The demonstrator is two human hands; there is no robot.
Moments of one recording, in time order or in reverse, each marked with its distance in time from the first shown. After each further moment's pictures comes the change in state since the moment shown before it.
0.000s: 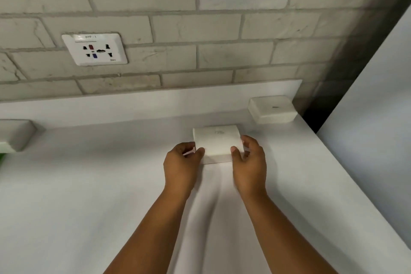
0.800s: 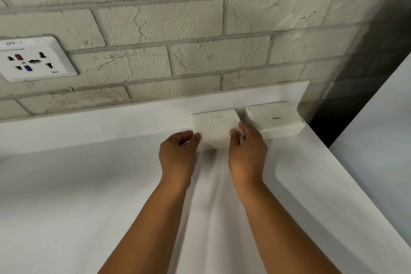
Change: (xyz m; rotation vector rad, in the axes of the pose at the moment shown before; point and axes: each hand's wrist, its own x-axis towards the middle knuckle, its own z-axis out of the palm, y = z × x) left_hand 0.093 0.023 0.081 -0.107 0.021 -0.019; right_hand 0.125 0.012 0.027 -0.065 0.083 -0.041
